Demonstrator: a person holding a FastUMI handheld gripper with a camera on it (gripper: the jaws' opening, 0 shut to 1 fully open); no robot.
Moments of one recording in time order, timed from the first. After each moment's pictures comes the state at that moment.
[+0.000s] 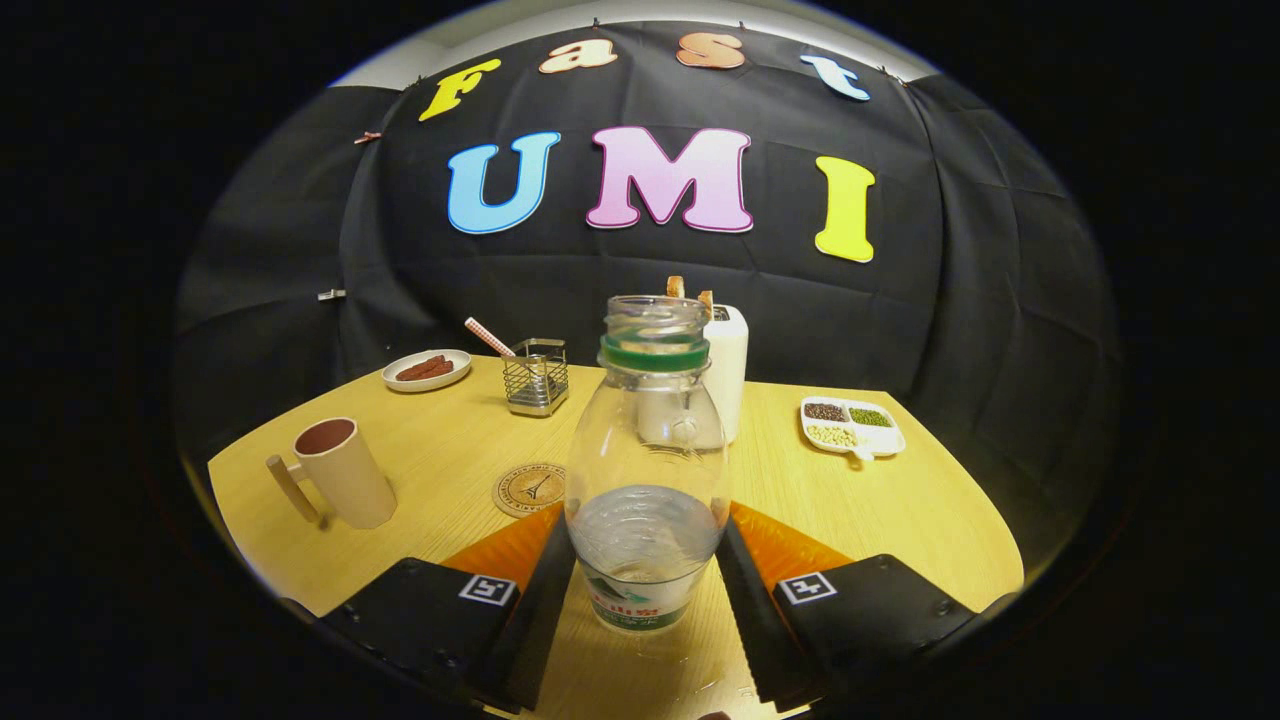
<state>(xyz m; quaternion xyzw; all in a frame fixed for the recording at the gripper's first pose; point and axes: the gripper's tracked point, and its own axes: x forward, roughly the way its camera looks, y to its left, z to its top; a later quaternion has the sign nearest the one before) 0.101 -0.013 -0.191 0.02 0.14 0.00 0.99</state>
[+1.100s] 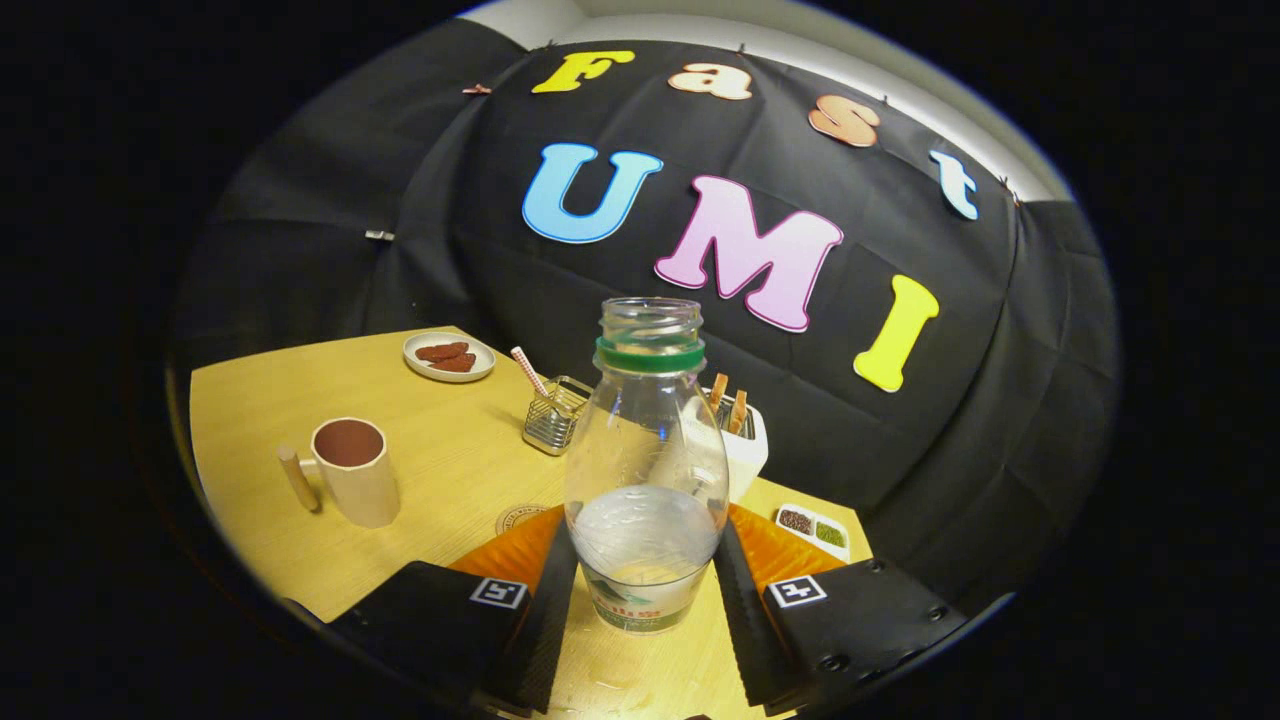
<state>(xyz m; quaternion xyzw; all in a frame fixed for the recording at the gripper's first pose) 0.114 0.033 -0.087 -0.18 0.10 0.03 0.98</state>
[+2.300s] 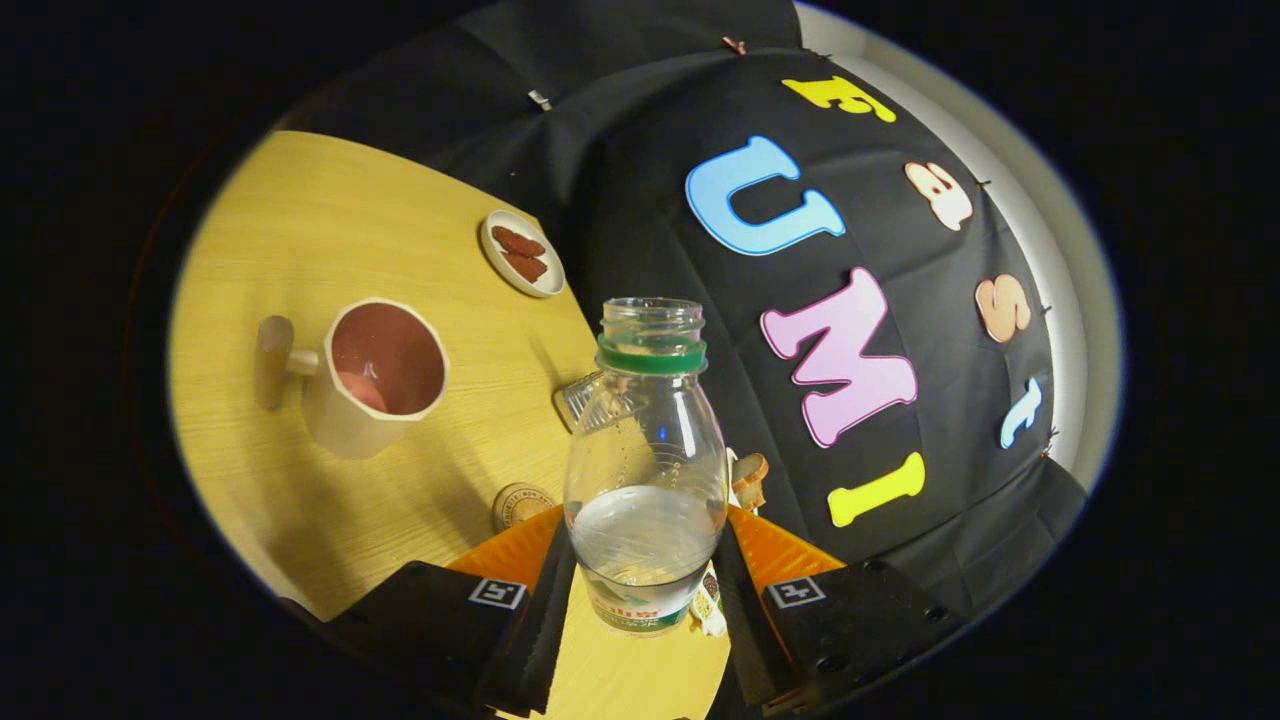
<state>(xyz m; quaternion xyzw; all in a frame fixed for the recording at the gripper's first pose) 0.144 0.137 -0.127 -0.48 0.13 0.04 0.87</state>
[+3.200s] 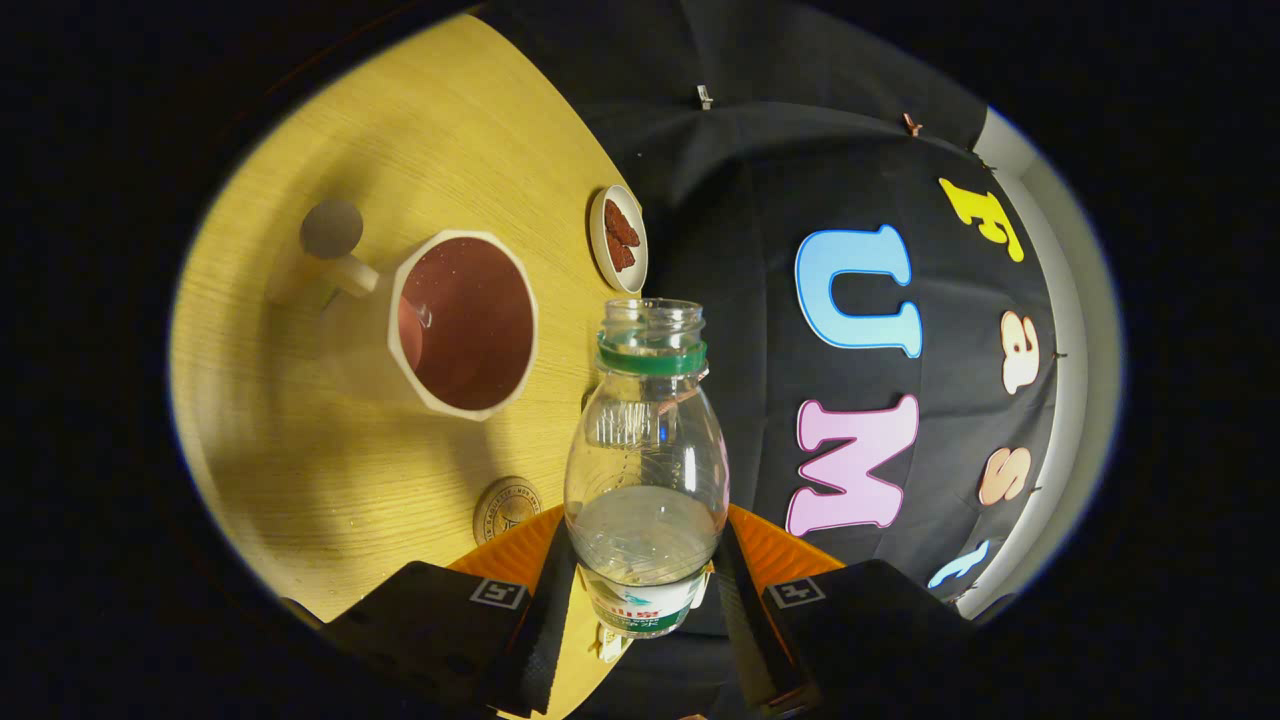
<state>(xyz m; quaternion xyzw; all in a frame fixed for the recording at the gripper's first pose) 0.167 0.172 -0.141 -0.66 0.10 0.09 0.74</state>
